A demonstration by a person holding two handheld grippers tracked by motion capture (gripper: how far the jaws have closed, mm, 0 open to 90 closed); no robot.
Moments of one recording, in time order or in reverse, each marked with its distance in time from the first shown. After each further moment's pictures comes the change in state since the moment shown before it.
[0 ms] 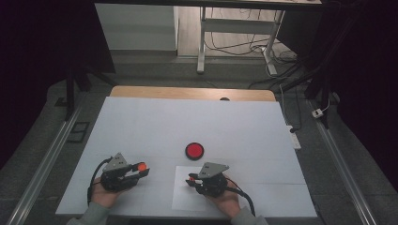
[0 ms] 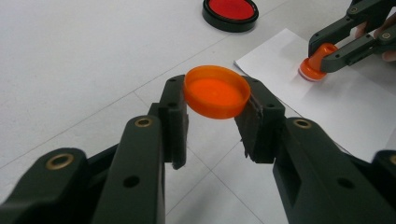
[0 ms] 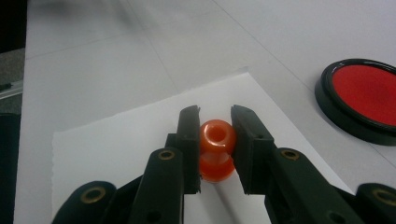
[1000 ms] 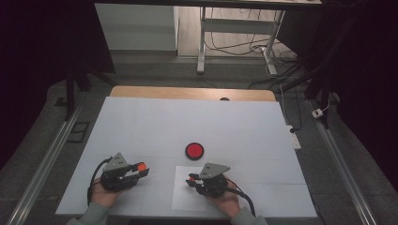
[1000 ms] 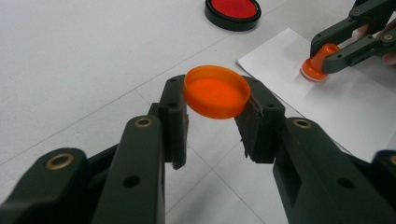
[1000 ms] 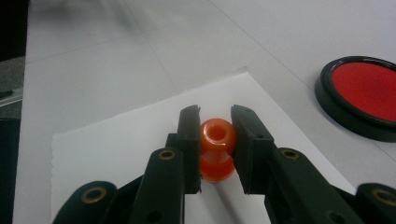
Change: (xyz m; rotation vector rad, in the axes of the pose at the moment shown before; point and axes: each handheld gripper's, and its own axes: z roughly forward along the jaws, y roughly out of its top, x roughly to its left) left arm 0.001 0.000 0.000 0.006 0.002 -0.011; right arm 0.000 -0.004 0.000 -0.019 0.001 0.018
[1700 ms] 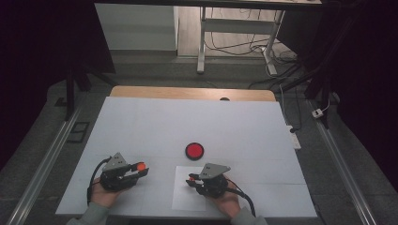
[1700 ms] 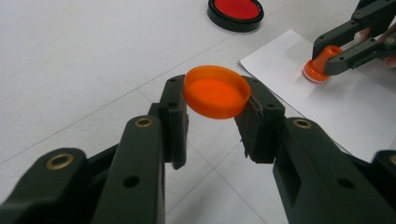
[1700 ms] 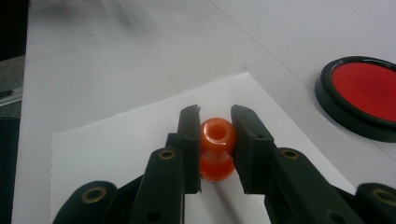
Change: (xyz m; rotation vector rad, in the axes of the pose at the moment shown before) left arm 0.001 0.000 -0.001 -0.001 0.008 -0.009; right arm 0.000 -0.001 0.000 -0.010 0.001 0.001
